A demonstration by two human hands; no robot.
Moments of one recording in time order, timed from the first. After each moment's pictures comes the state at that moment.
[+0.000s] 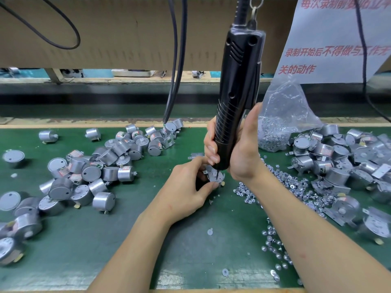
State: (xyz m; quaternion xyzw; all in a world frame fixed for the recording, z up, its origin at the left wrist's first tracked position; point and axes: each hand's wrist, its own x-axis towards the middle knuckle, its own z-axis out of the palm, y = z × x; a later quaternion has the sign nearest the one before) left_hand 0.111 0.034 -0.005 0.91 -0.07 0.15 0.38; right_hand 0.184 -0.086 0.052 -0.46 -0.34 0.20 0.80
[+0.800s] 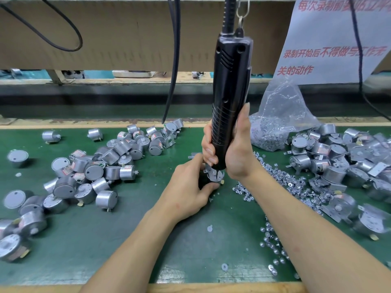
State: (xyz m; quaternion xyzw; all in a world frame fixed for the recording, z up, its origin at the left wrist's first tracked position) left_hand 0.113 0.028 -0.011 0.91 -0.06 0.18 0.36; right_hand 0.182 -0.082 0.052 -0.48 -0.34 0.20 0.78
